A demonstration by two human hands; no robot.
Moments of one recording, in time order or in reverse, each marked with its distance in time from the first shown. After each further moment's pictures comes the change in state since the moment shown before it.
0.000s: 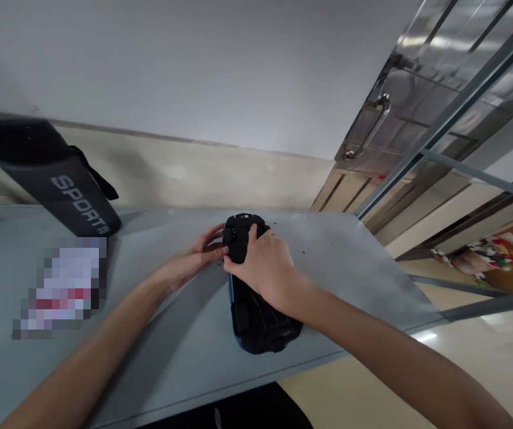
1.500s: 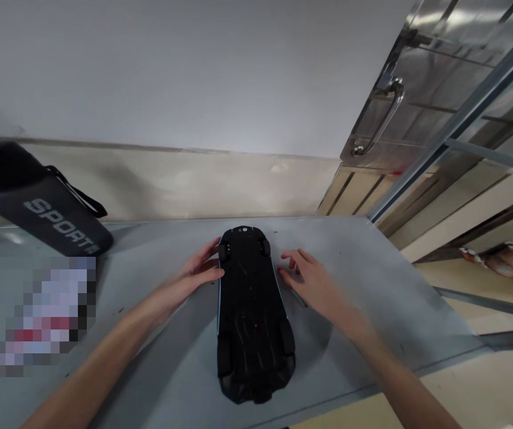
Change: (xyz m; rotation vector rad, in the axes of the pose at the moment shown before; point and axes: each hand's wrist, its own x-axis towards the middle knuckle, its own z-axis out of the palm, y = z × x) left_hand 0.001 -0.016 -0.001 0.121 0.048 -0.060; right_hand 0.017 0.140 0.078 0.600 0.174 -0.175
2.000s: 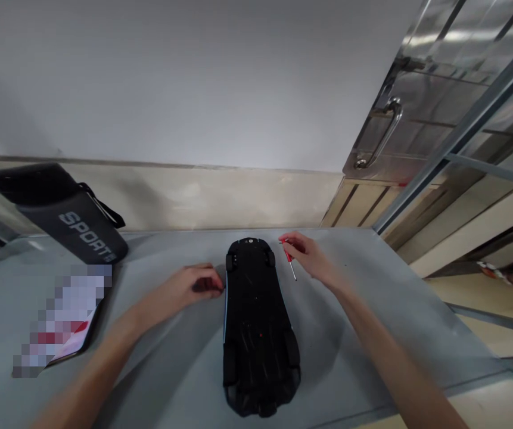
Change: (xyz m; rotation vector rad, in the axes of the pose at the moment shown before) left_hand -0.008 0.031 -0.031 0.735 -0.191 0.139; right_hand 0.078 0.023 -0.001 0.441 0.039 -0.095
